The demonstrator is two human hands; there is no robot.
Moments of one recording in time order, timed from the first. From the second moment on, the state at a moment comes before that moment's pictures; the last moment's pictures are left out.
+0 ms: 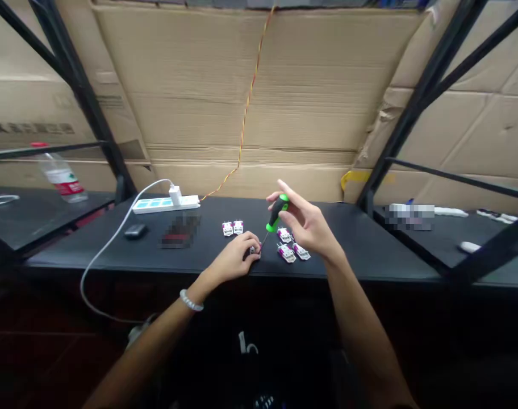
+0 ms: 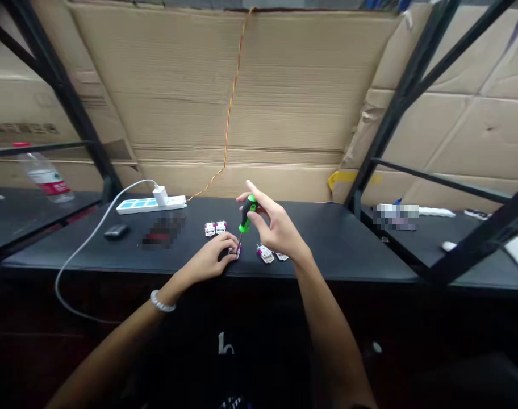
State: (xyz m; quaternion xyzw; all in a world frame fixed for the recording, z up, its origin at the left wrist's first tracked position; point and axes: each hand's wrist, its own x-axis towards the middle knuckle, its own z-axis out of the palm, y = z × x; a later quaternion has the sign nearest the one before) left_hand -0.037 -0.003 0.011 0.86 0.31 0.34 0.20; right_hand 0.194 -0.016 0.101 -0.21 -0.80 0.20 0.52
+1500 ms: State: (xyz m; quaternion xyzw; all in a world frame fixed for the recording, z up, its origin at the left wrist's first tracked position) left_hand -0.043 0.002 0.011 0.86 0.30 0.35 0.23; right_hand 0.163 -0.012 0.123 -0.27 -0.81 0.06 0.52
